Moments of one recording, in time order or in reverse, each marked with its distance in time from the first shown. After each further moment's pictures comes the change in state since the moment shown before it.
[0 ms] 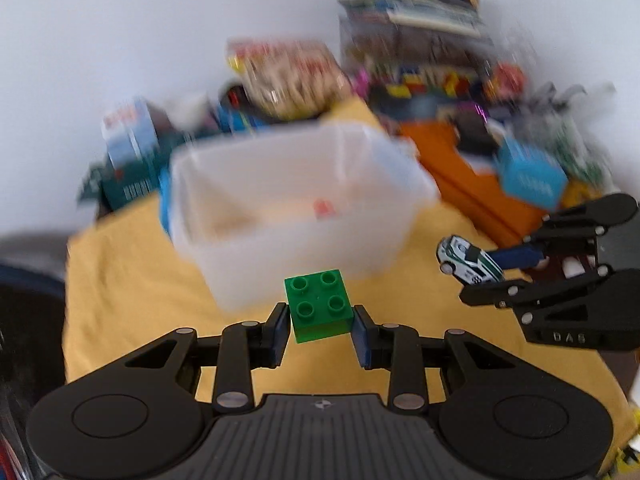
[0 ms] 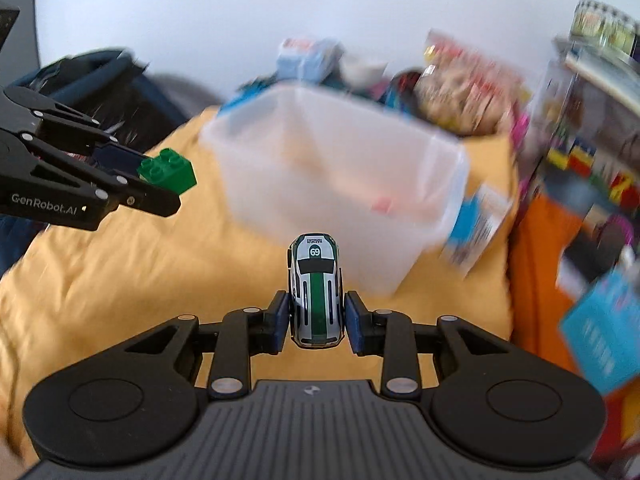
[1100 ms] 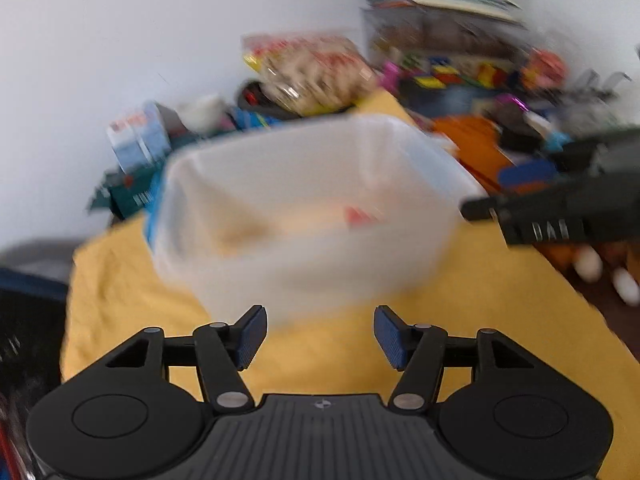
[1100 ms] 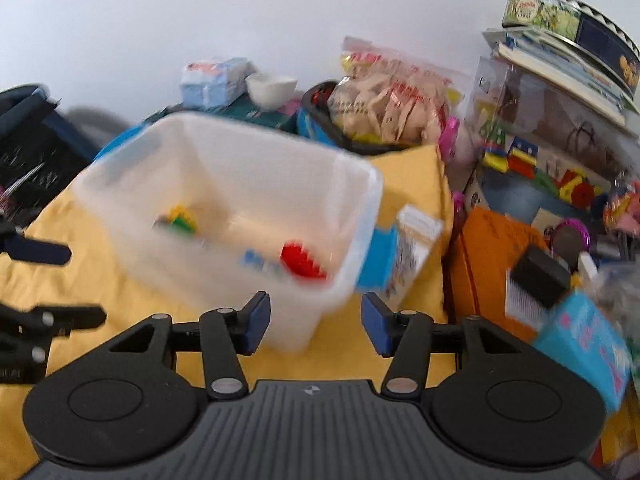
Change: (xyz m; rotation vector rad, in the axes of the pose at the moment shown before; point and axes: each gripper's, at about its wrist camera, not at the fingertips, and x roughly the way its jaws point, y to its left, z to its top) left arm 0.039 -0.038 -0.029 -0.015 0.044 0.071; right arm 0.032 -0.052 -0.005 0.093 -0.035 -0.151
